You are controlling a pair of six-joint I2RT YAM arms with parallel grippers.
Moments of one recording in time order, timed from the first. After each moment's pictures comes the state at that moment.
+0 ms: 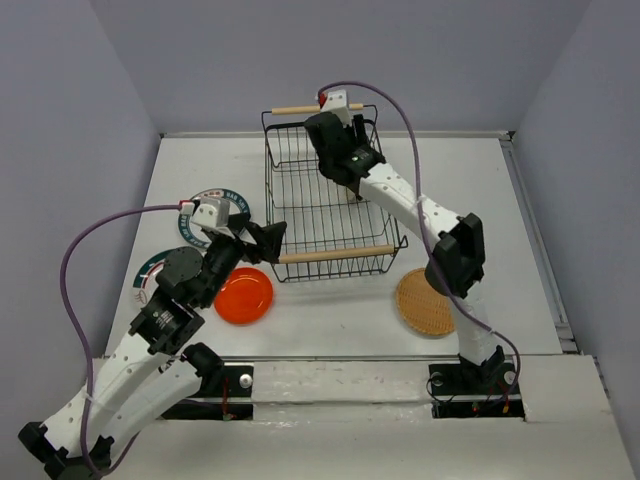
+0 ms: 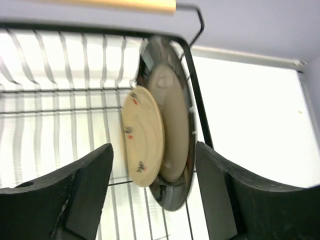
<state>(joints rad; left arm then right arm) -0.68 0.58 0.71 -0.09 -0.21 -0.29 0.72 2.22 2.19 -0.53 0.90 0.11</state>
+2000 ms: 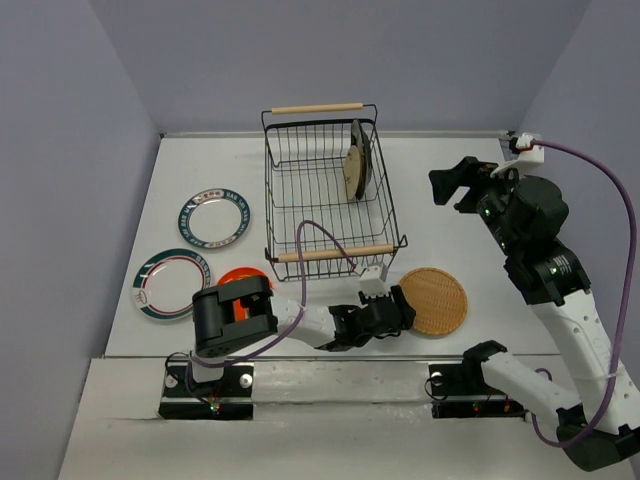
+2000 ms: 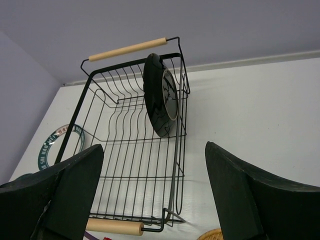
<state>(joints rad) -1.37 1.85 0.90 0.37 -0.49 -1.20 0.36 0.86 1.18 -0.37 0.12 0.36</state>
